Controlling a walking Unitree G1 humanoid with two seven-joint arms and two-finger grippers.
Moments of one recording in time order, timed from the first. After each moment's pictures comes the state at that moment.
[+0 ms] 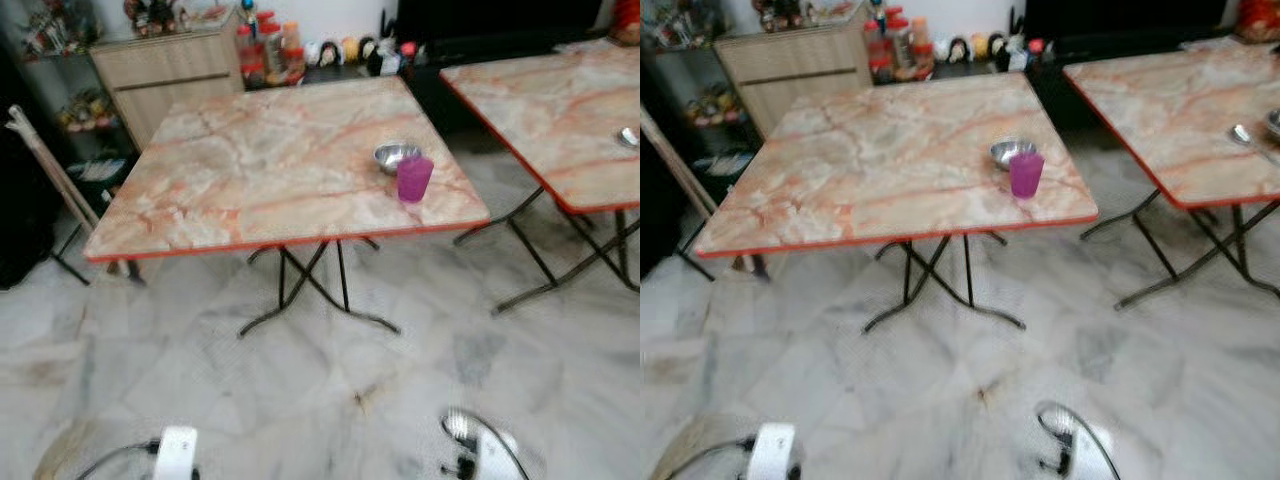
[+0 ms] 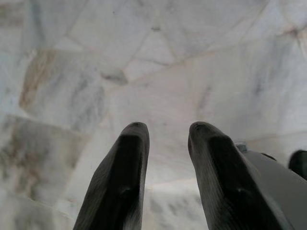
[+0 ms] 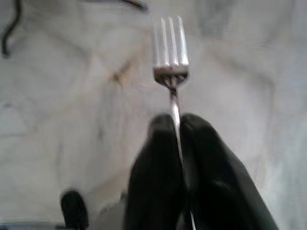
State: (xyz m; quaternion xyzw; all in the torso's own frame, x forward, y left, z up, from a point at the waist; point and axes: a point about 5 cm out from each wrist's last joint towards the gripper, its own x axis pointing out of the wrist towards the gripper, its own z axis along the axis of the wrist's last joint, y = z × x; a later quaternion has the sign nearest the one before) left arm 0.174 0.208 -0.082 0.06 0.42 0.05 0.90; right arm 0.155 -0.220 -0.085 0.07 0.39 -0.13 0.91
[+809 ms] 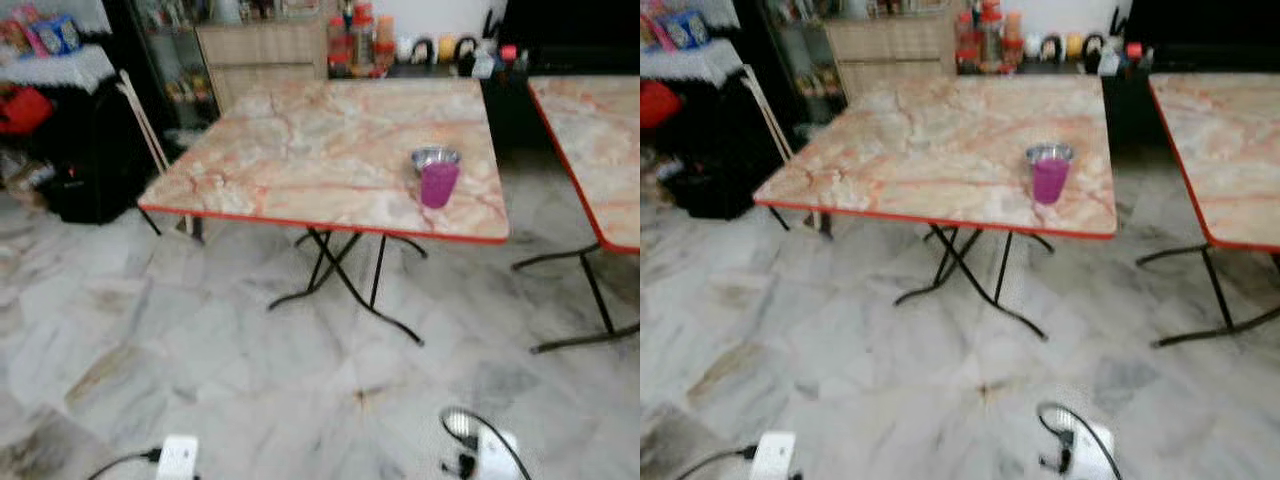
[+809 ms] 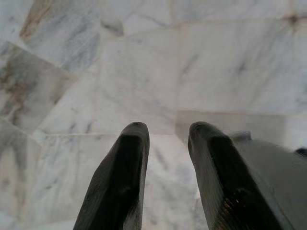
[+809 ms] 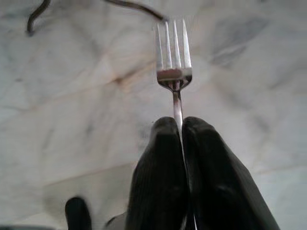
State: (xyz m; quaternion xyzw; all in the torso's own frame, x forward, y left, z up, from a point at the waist) left arm 0.172 0.207 -0.083 0.06 0.43 0.05 0.90; right arm 0.157 -0.219 -0.085 0.07 0.39 -0.12 0.91
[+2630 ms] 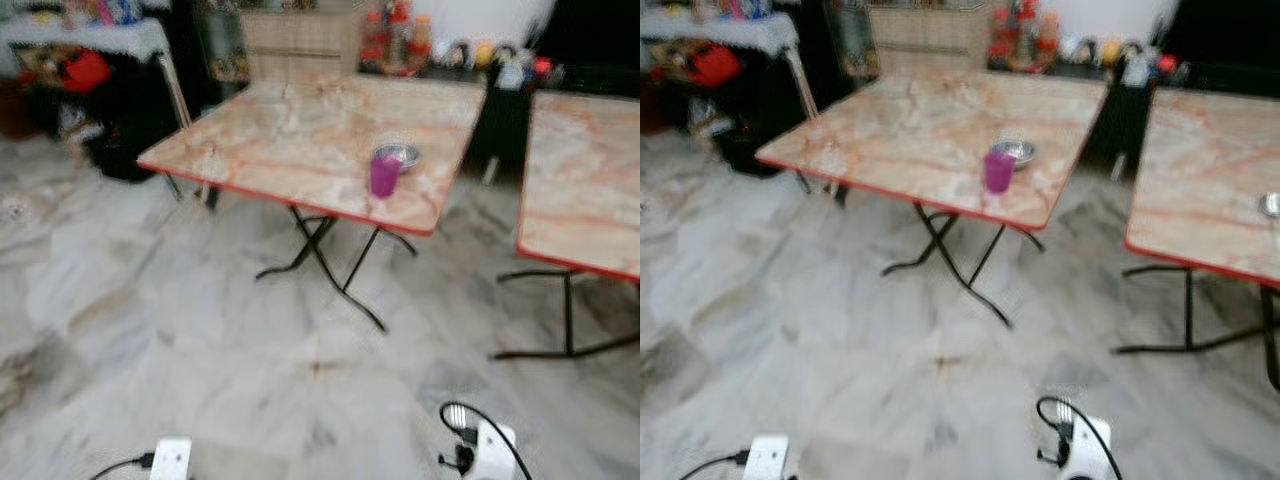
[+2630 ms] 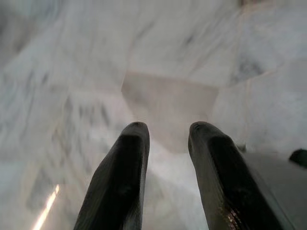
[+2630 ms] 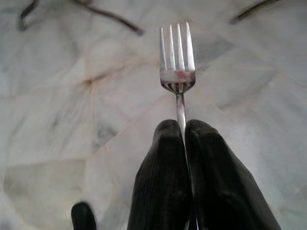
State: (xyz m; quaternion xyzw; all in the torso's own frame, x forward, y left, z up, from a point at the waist) left arm 0.166 0.217 -0.083 0.05 0.42 0.06 0.90; right arm 0.165 -0.209 -0.083 0.08 0.38 -0.12 0.91
